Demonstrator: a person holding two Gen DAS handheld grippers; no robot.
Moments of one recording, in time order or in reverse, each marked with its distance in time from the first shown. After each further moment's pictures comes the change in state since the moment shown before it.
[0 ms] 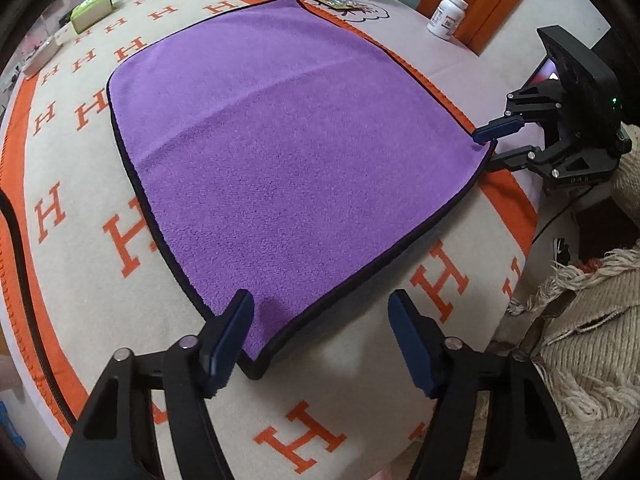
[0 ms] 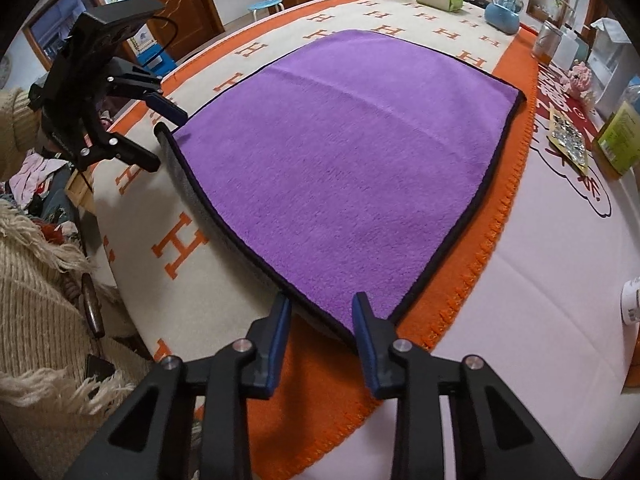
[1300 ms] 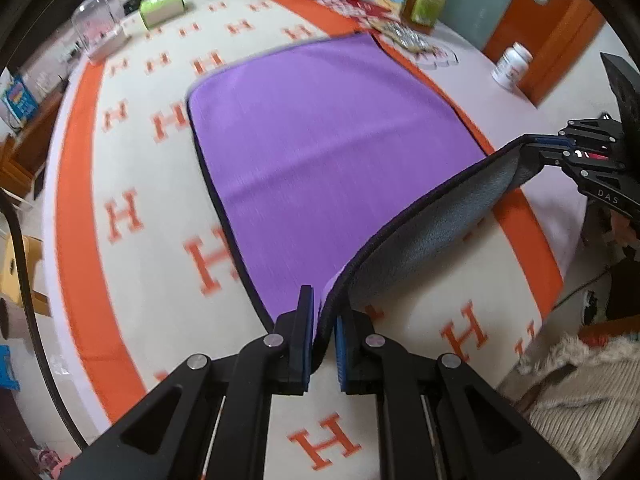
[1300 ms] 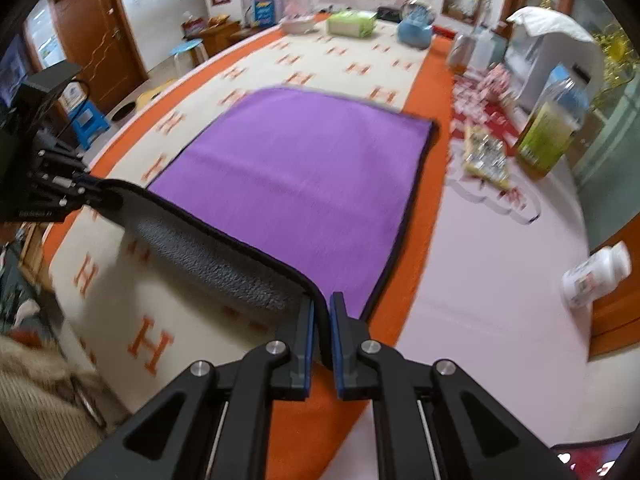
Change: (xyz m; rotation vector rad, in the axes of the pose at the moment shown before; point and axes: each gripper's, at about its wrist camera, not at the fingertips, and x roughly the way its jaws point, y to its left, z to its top) left arm -0.050 0.021 0.020 -0.149 -0.039 0.205; right arm -0.041 -0.025 0.059 0.227 -0.136 -0.252
